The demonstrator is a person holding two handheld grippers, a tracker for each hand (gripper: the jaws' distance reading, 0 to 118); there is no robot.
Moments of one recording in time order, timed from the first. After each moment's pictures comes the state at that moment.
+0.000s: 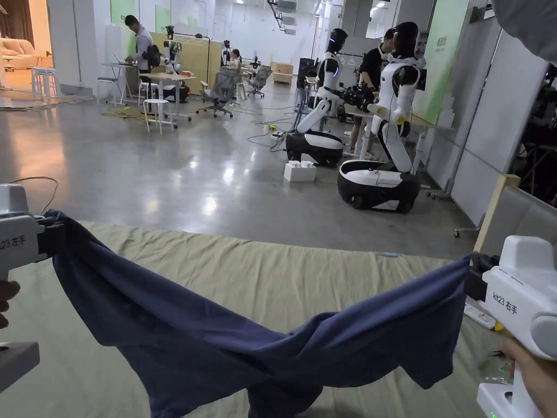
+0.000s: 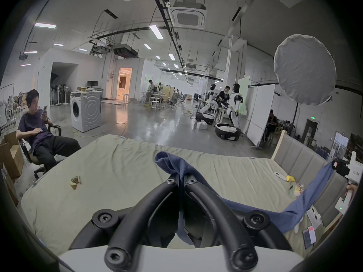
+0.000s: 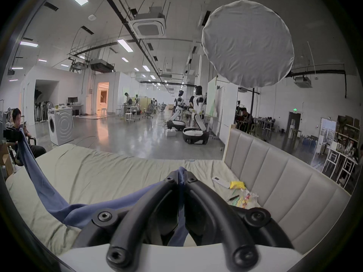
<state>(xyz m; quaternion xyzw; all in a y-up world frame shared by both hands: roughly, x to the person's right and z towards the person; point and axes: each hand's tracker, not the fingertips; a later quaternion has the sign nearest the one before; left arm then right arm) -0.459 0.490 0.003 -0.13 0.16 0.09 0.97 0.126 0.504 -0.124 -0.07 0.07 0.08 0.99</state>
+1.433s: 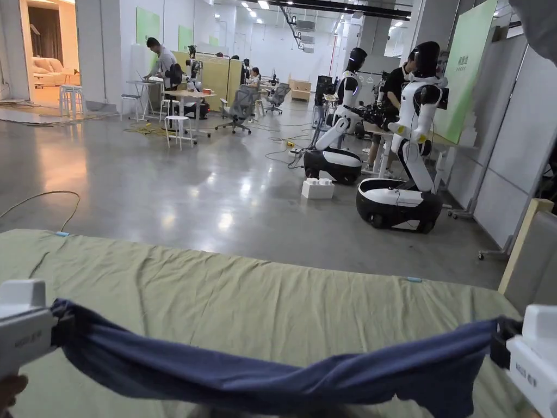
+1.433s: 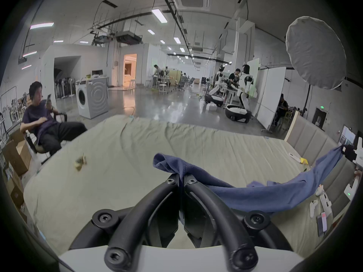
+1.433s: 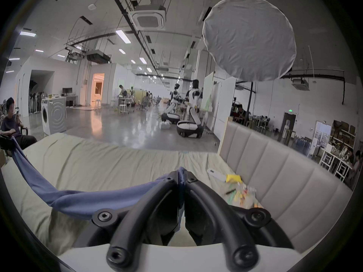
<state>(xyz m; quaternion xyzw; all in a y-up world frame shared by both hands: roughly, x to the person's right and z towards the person) -0.473 0.398 0.010 -0.22 0.19 0.10 0.95 0.115 0.445 -0.133 -0.09 0.08 0.11 0.99</state>
